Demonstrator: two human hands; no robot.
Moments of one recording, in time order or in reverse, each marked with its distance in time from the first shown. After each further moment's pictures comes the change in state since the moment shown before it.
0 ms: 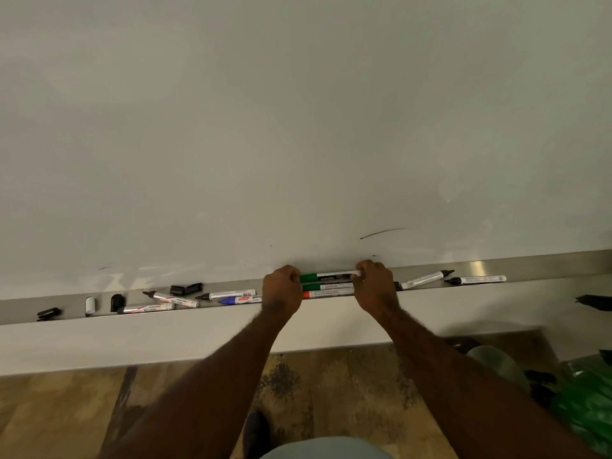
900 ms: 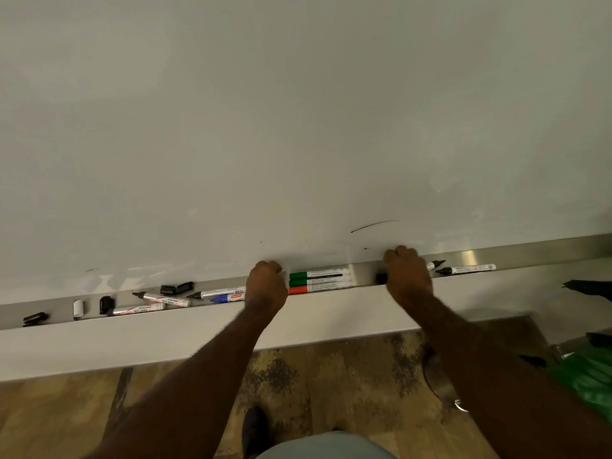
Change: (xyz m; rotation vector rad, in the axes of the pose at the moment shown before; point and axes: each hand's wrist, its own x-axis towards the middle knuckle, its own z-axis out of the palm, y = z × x) left_hand 0.005 -0.008 -0.008 0.206 0.008 0.042; right_hand 0.012 0.047 -0.051 -0.570 0.005 -0.168
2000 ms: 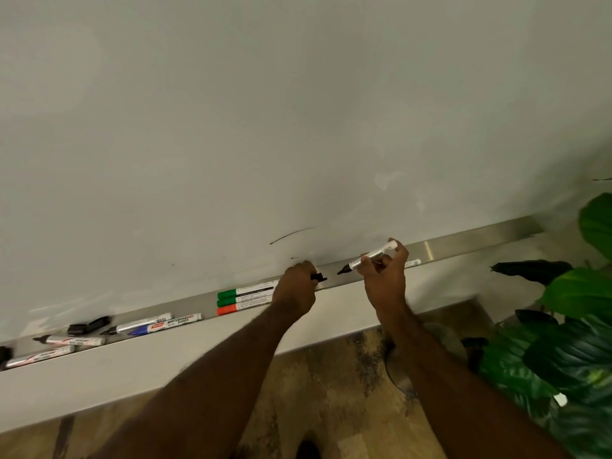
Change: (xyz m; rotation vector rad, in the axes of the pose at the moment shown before) left_hand -0.016 0.148 0.096 -0.013 -0.279 0.381; right_hand -0.028 0.070 -0.008 1.407 0.396 0.519
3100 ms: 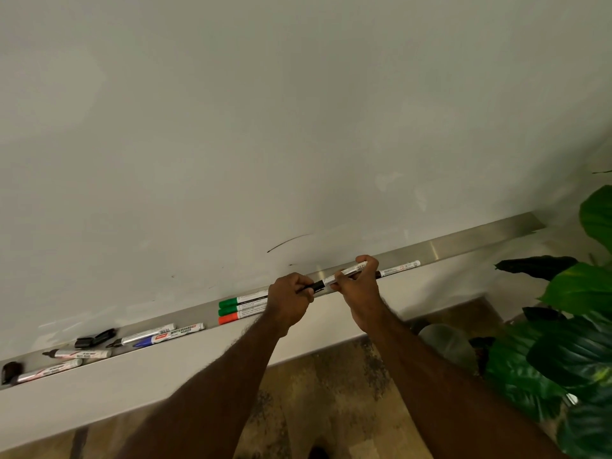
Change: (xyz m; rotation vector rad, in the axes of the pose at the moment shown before) left_hand -0.020 -0.001 -0.010 -0.555 0.065 -0.273; right_hand -0.009 0.005 0.029 0.095 -0.154 0.262
